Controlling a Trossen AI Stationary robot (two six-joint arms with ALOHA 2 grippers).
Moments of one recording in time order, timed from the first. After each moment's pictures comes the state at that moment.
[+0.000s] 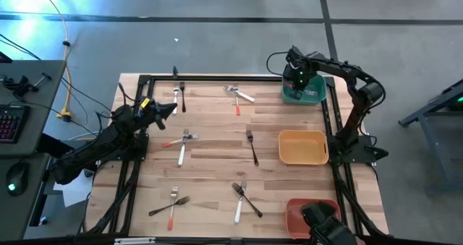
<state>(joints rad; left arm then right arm) 0.61 0.01 0.01 0.03 0.08 -0.54 -1.01 1.79 1.20 -0.86 0.10 -0.58</state>
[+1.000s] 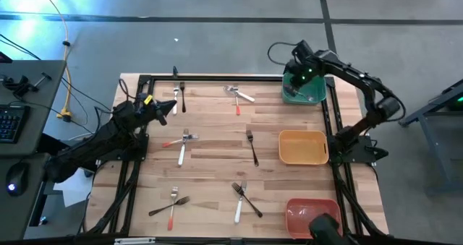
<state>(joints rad) 0.61 0.16 0.11 -0.03 0.02 -0.57 -0.94 1.52 1.20 -0.88 -0.12 -0.26</state>
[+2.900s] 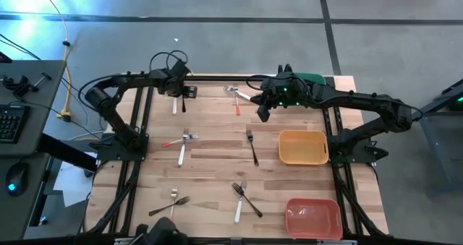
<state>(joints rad) 0.91 1.68 0.88 -0.44 -0.07 -0.47 -0.29 1.33 1.11 -0.32 -0.03 0.21</state>
